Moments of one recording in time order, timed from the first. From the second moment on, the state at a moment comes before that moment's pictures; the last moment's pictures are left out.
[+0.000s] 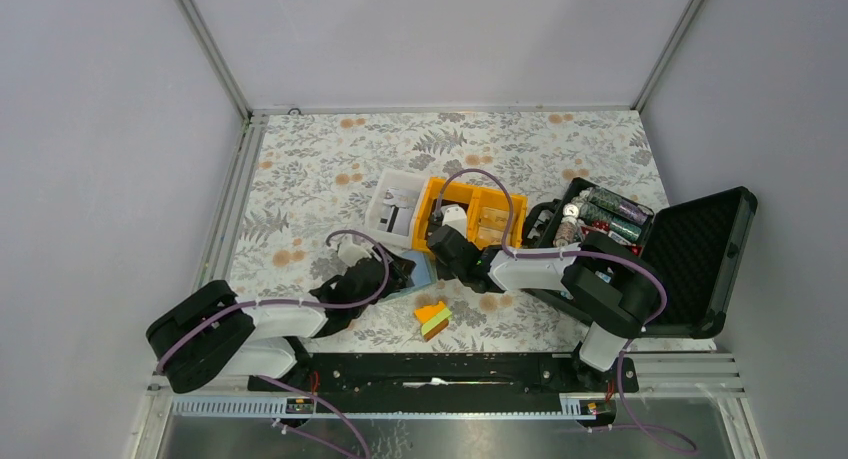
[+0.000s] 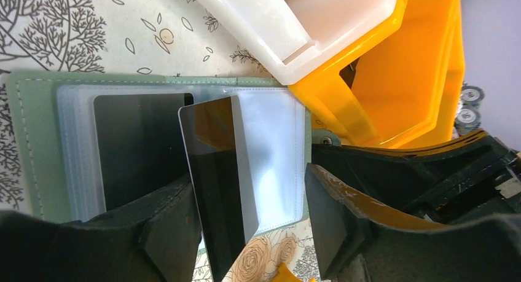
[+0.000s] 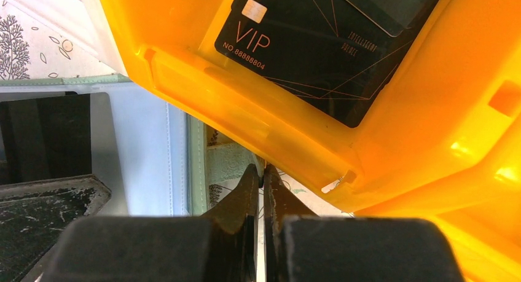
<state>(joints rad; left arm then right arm) -0.87 1.26 0.22 0.47 -0.39 -1.28 0.97 1.72 0.84 0.01 0.36 0.61</state>
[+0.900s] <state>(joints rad) -0.82 1.19 0.31 0.20 -0.35 -1.14 0.97 1.73 0.85 0.02 0.32 0.62</state>
